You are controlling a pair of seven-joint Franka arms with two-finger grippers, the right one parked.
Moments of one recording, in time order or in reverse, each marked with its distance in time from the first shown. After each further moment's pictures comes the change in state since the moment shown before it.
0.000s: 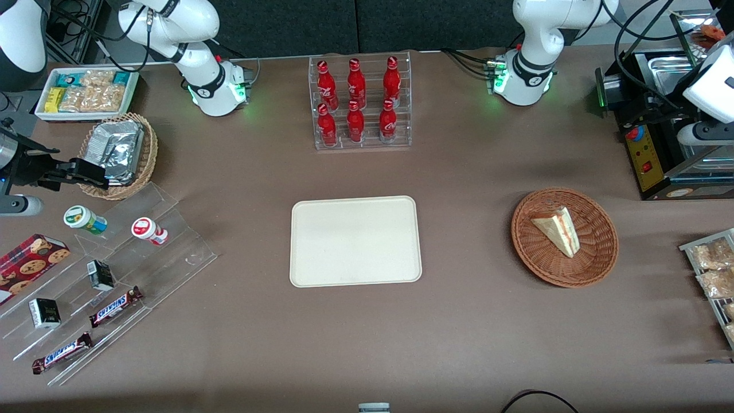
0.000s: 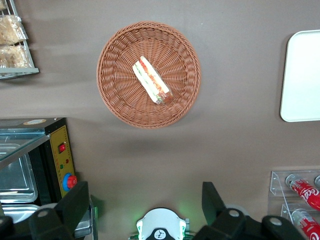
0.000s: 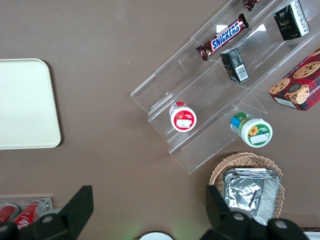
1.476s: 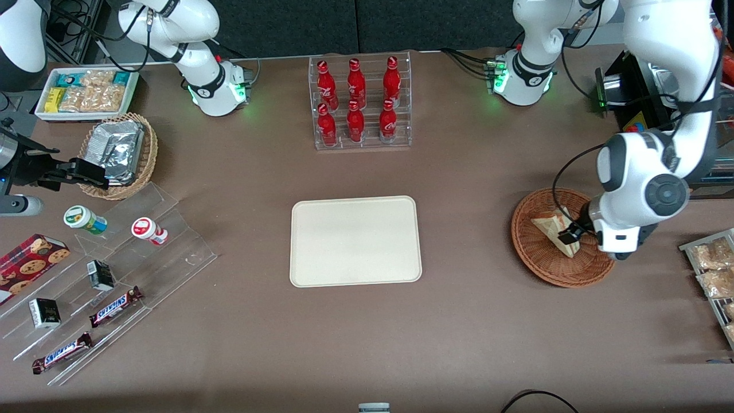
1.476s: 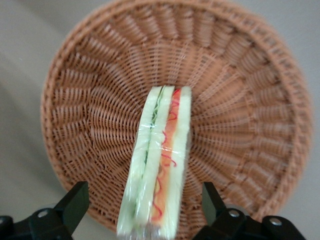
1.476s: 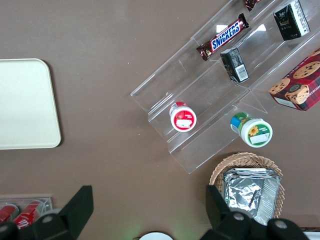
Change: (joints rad) arm 0.013 0.399 0.029 -0.461 0.001 0.779 -0.748
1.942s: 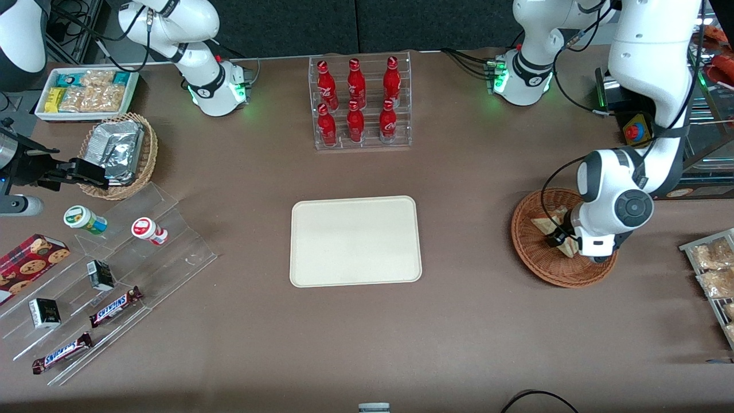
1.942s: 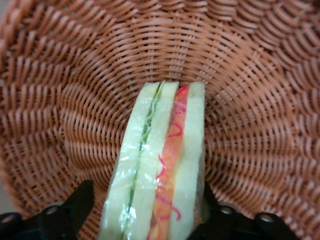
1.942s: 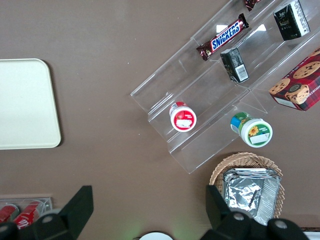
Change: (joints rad) arm 0.000 0.113 0.000 -0.035 0.000 0.134 -0.006
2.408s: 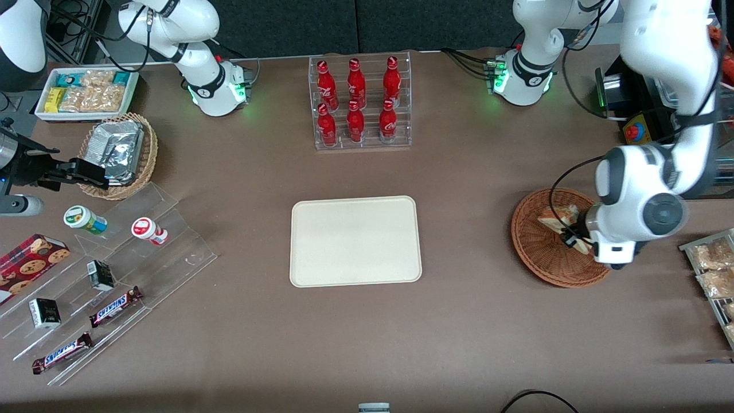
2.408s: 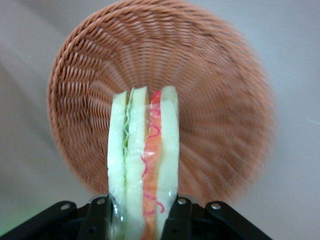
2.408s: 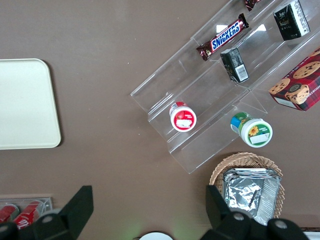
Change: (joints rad) arm -0.022 -0.077 -0.030 0.335 -0.047 -0.458 -0.001
